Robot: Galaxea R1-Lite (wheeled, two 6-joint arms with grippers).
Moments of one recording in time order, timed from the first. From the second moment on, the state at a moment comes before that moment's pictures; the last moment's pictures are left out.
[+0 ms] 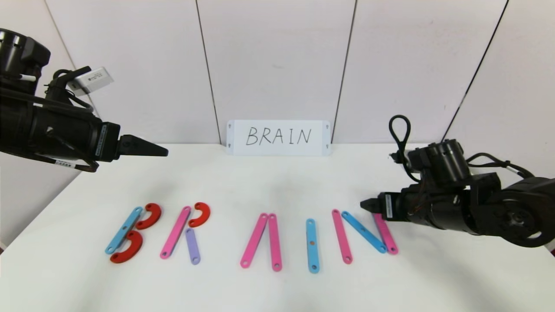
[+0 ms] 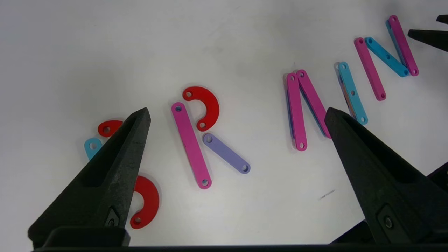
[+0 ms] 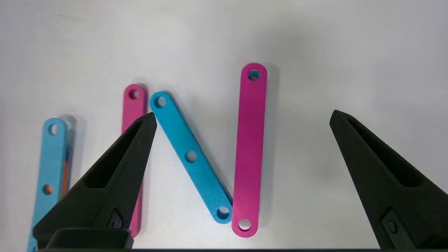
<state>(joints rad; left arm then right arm) 0.00 1.55 -1.38 0.52 -0.49 0.10 0.37 1.77 -0.84 -0.18 -0.14 0.29</state>
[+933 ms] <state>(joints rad) -0.02 1.14 -1.00 0.51 -0.42 0.13 0.37 1.19 -0.88 0.29 -0.02 0.14</state>
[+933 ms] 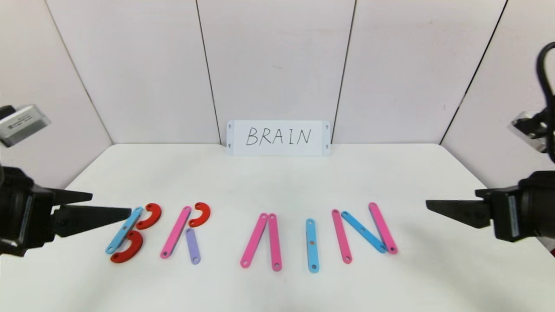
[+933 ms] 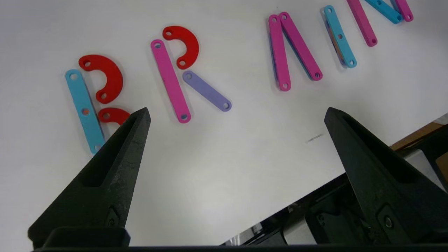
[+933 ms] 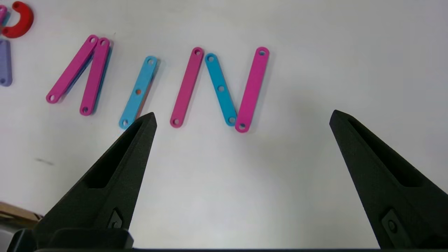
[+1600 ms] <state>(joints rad) -0.01 0.55 -0.74 0.54 -0.21 0.06 0.30 0.59 -0.72 0.47 -0.14 0.13</state>
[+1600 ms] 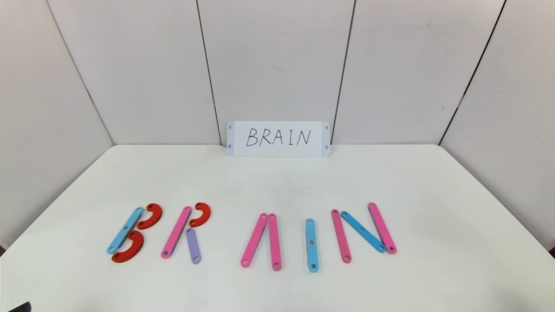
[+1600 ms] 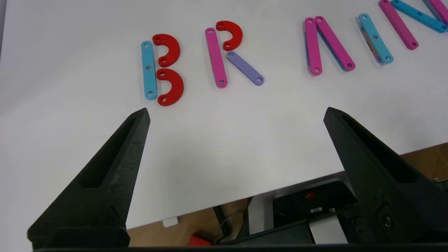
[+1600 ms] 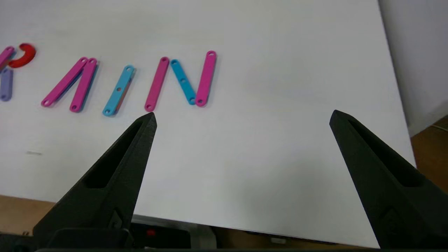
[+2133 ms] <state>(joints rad) 0.00 0.23 -0.69 0.62 -0.01 -0.01 0.04 0.26 -0.63 0.47 -0.15 0.14</state>
